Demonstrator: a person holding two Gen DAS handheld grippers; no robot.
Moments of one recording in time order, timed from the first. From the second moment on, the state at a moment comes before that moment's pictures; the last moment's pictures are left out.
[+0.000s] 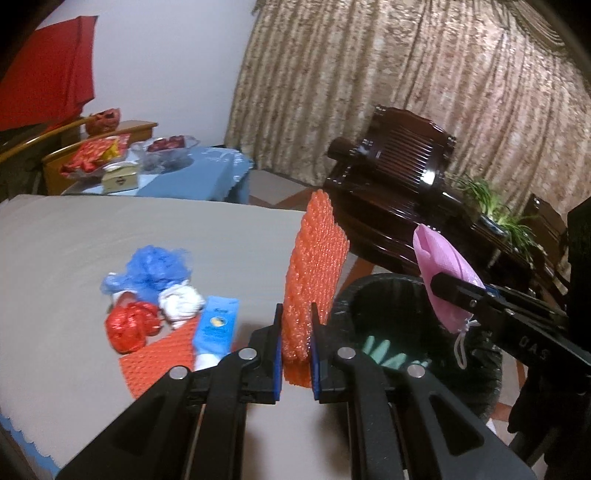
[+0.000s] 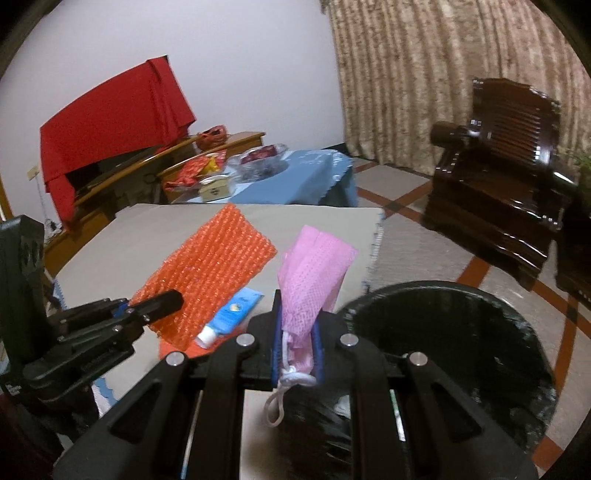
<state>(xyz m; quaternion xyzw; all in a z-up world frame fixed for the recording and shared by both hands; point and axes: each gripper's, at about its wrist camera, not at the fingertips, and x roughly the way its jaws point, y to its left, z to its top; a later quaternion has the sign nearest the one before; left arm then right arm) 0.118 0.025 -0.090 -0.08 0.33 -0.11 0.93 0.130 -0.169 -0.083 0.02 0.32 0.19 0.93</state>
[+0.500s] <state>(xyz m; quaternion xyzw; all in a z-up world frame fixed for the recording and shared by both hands) 0.129 -0.064 -0.095 -0.04 0.34 -0.21 0.92 0.116 -0.257 -0.098 0.04 0.33 0.09 0.94</state>
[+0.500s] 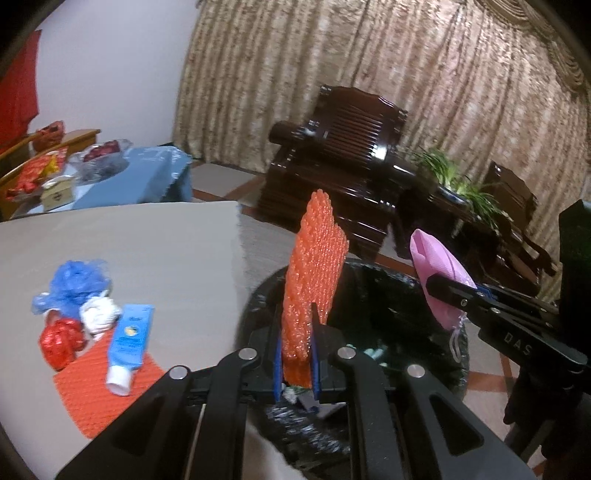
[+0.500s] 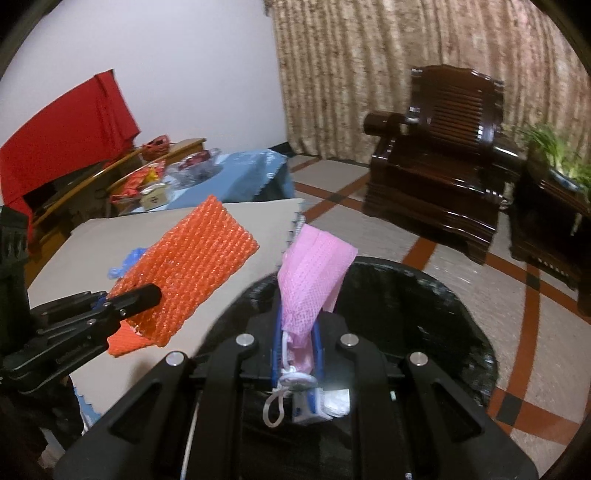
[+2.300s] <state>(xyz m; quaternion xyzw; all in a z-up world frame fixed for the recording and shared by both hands) 0.110 0.110 -0.117 -0.06 0.31 0.01 0.95 0.151 -0.136 -0.123 0.00 0.32 0.14 0.94</state>
